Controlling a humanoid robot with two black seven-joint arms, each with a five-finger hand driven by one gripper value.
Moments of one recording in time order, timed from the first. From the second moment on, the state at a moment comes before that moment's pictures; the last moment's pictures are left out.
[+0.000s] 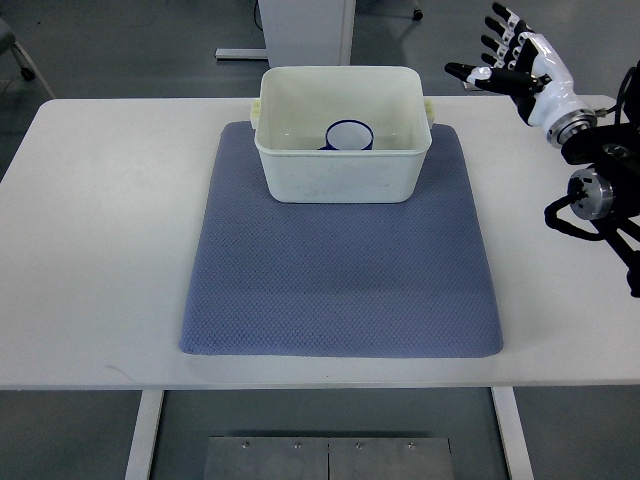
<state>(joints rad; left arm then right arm) -0.04 0.00 -0.10 -0.15 0.08 0.06 -0.04 0.88 -0.36 0.71 0.95 -0.44 -0.11 0.21</state>
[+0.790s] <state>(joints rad) -0.04 0.00 -0.10 -0.15 0.08 0.06 -0.04 0.61 -0.22 1.00 0.95 -0.41 -0.09 0.21</state>
